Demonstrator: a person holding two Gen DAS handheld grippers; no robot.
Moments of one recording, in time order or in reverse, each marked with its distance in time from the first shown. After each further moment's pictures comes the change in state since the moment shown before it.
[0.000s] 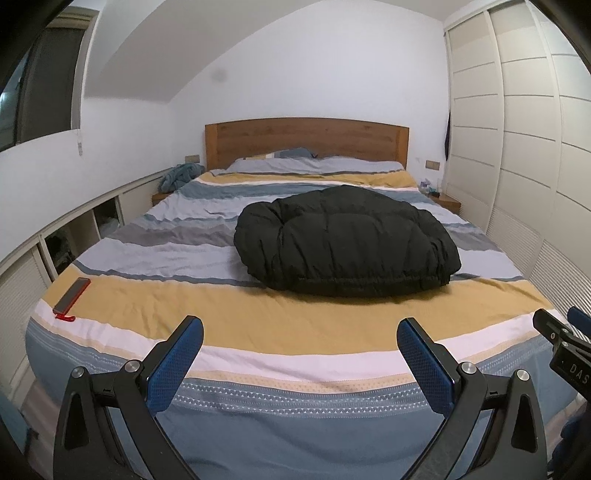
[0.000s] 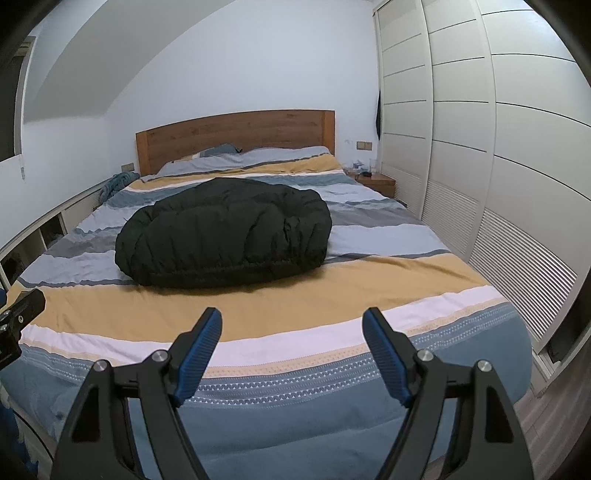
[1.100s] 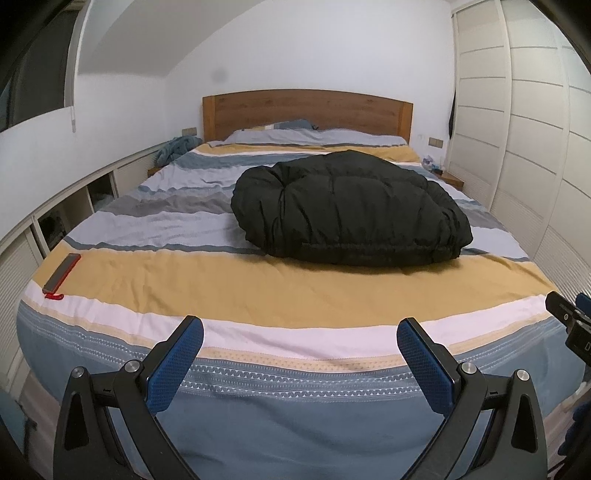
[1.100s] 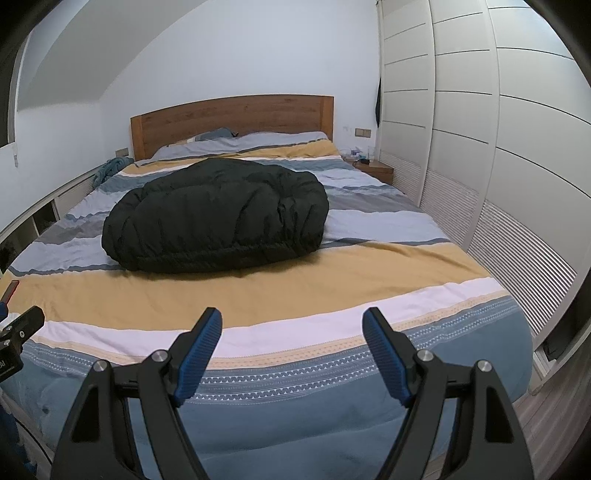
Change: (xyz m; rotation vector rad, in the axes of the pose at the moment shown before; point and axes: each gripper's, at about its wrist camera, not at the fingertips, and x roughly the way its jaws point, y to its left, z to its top) left arm 0.041 0.007 -0.021 -0.012 0.106 -0.010; right arm 0.032 -0.004 -0.008 -0.019 0.056 -0.019
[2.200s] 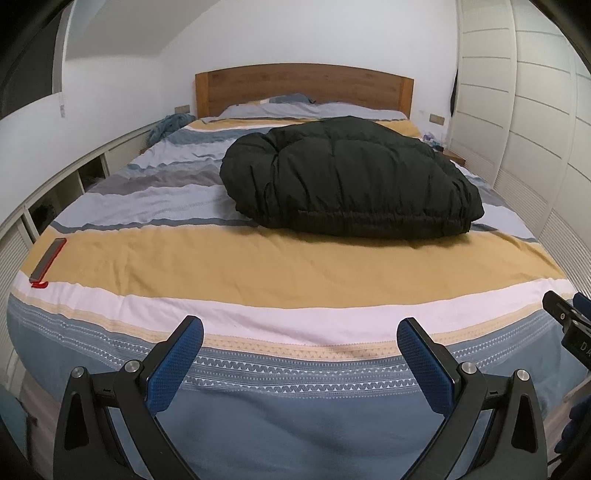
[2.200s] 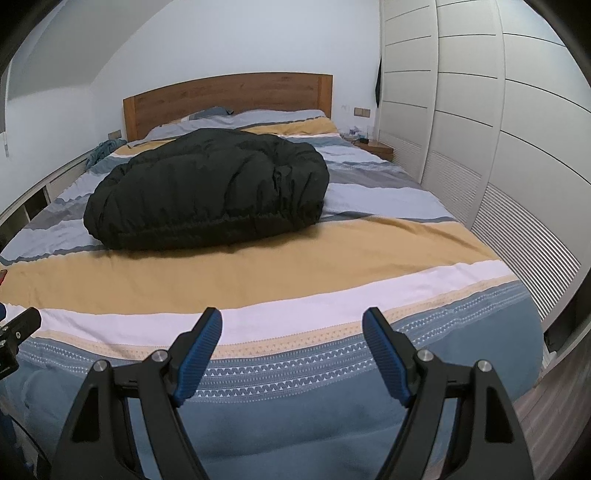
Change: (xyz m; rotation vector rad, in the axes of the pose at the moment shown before) left arm 0.048 -0.001 -0.011 0.009 0.099 -0.012; right arm 0.050 -0.004 -0.017 -0.004 0.082 -0.013
